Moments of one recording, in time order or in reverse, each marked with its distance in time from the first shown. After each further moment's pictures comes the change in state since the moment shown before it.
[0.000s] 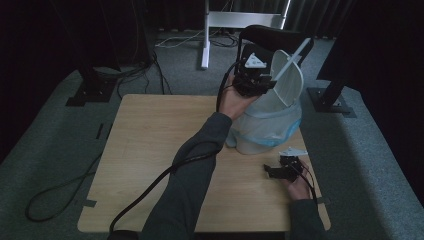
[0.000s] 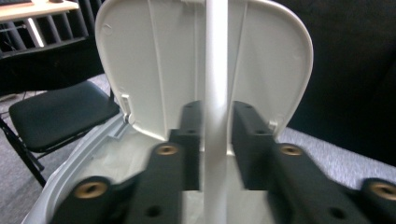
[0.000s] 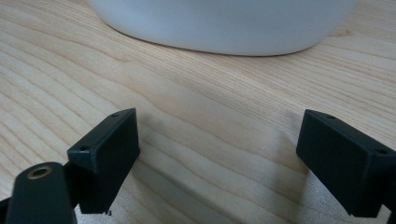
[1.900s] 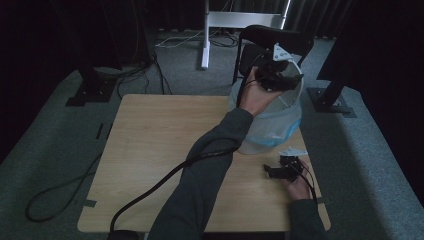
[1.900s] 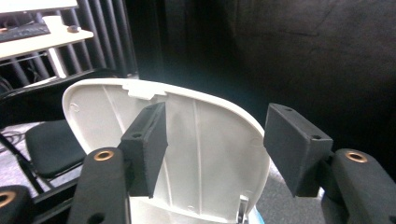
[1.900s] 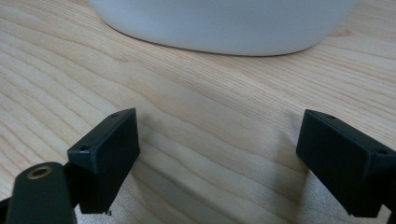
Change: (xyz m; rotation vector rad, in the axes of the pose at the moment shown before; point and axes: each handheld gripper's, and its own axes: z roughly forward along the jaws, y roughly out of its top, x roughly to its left) left arm -0.043 0.045 0.024 -0.041 0.076 0.031; right arm 0.000 0.000 0.000 0.001 0.000 -0.001
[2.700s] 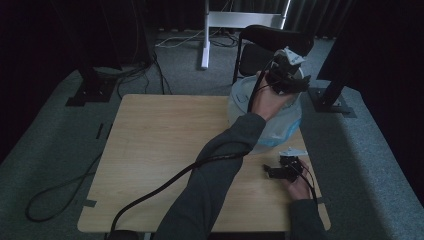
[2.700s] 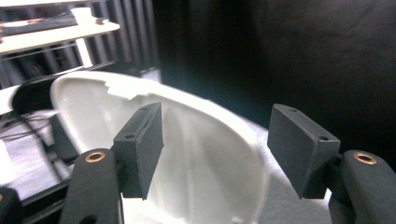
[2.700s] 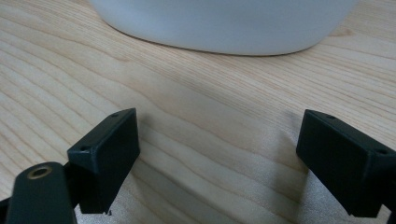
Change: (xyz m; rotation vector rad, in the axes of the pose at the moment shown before) left arm -0.021 -0.001 0.022 0.024 0.124 -0.045; right arm 0.000 0.000 0.000 0.000 0.001 -0.001
